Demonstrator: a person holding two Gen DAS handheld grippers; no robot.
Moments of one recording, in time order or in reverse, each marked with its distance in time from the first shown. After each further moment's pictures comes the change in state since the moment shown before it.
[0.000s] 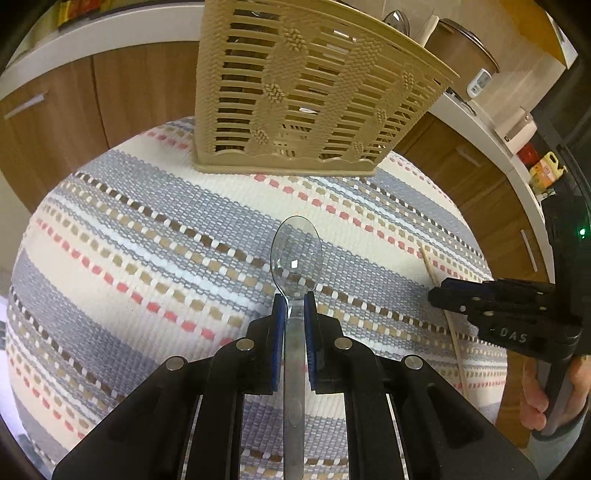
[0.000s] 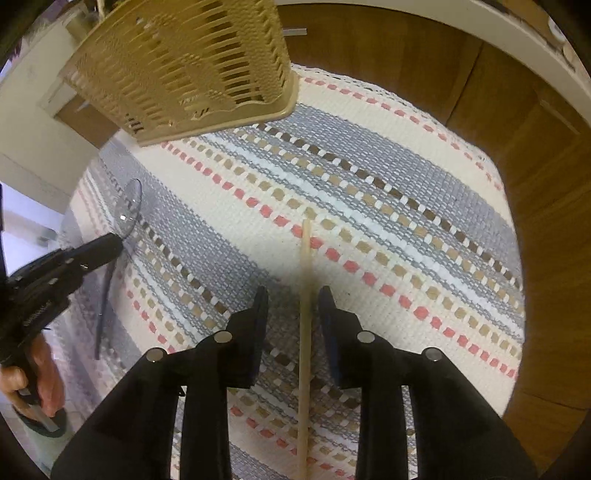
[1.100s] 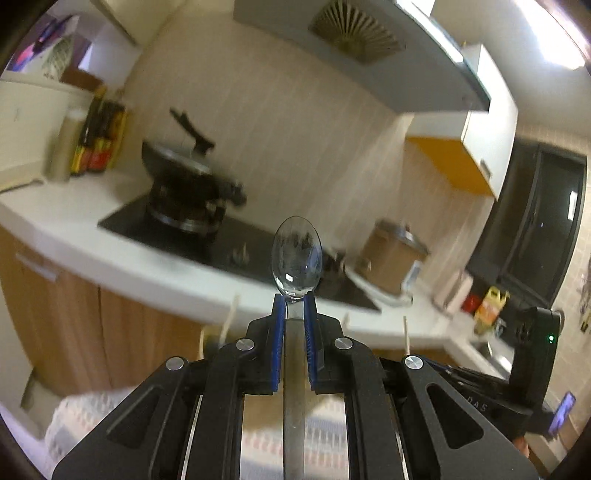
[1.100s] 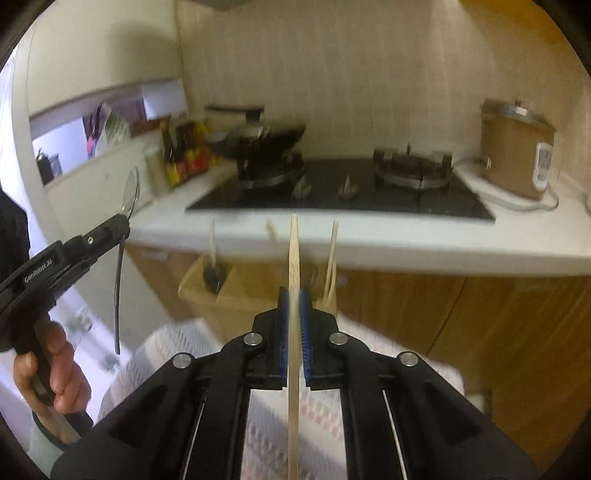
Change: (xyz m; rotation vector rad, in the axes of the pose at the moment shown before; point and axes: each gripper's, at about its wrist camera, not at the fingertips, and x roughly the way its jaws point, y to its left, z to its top) left arm -0.191 -0.004 0.073 -0.005 -0.799 -0.171; right arm -0.171 0.019 0.064 -0.045 -0.779 0.110
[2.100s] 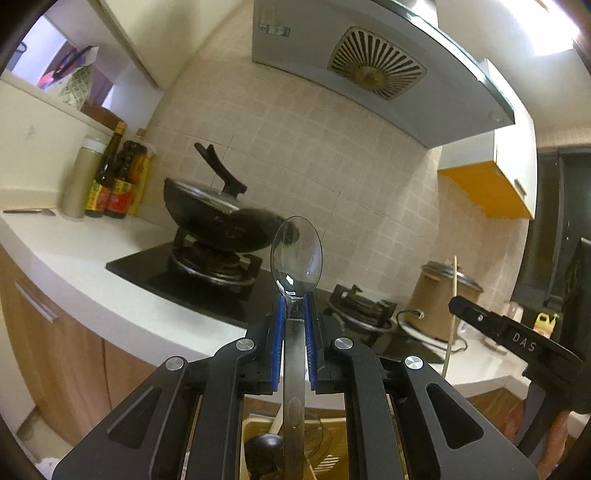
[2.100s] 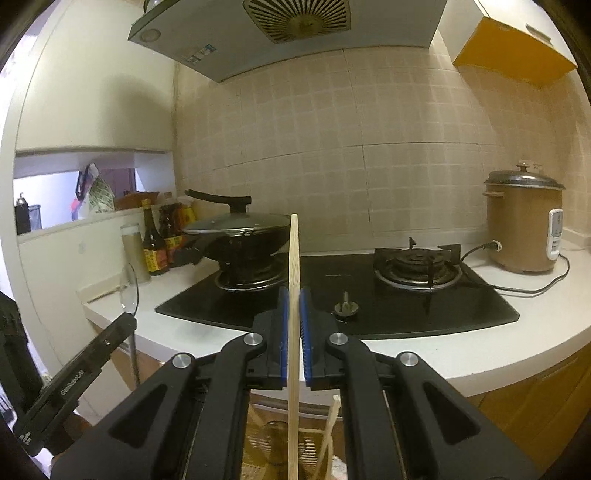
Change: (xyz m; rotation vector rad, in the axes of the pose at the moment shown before) left arm 0.089 0.034 -0.021 0.061 -0.227 0.136; right arm 0.077 -0.011 0.046 -0.044 -0.330 -0.039
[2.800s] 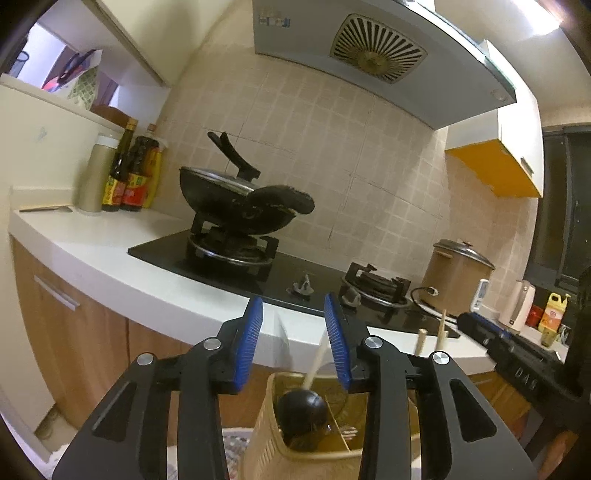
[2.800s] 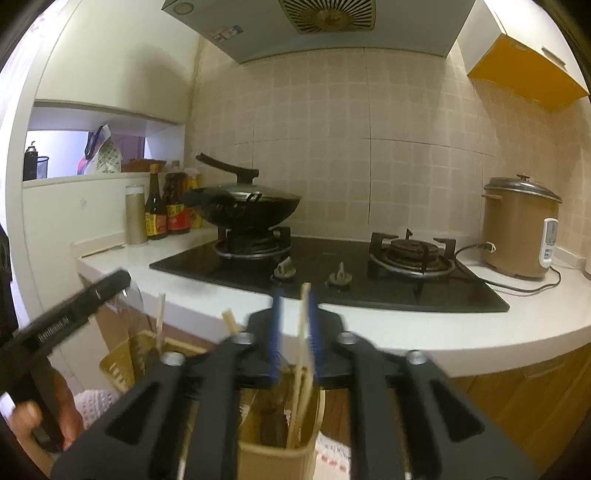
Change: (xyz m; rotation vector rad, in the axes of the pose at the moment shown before) left arm -0.026 0.010 -0.013 0.041 0.046 0.049; right arm -0.028 0.010 -0.046 -0.097 0.038 0.000
